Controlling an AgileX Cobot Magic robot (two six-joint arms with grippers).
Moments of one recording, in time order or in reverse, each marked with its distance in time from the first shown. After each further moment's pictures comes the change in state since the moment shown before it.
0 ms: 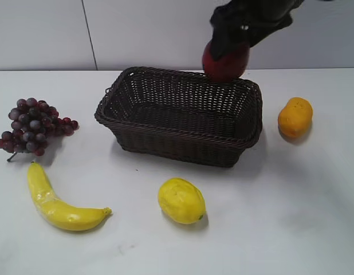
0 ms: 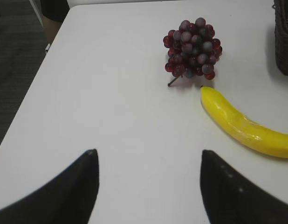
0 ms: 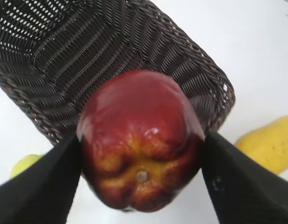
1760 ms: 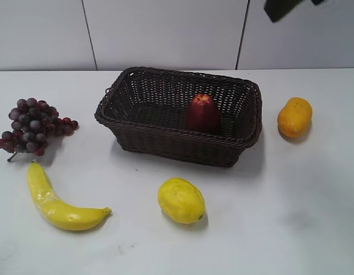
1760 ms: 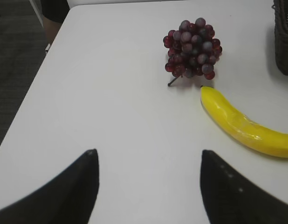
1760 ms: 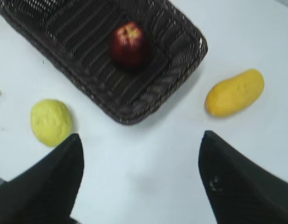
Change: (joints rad) left arm 0.000 0.000 0.000 0.000 0.000 0.000; right arm 0.012 -0.286 0.005 -0.069 0.235 0.047
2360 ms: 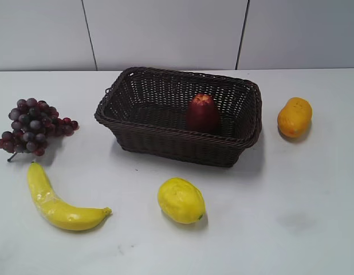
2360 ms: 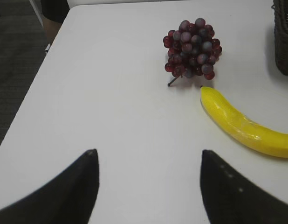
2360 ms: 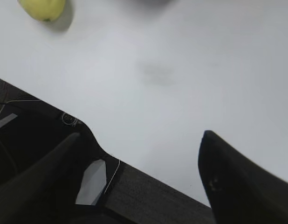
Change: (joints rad) left arm 0.000 0.000 0.000 0.000 0.000 0.000; right arm 0.000 -0.737 0.898 0.008 -0.104 0.046
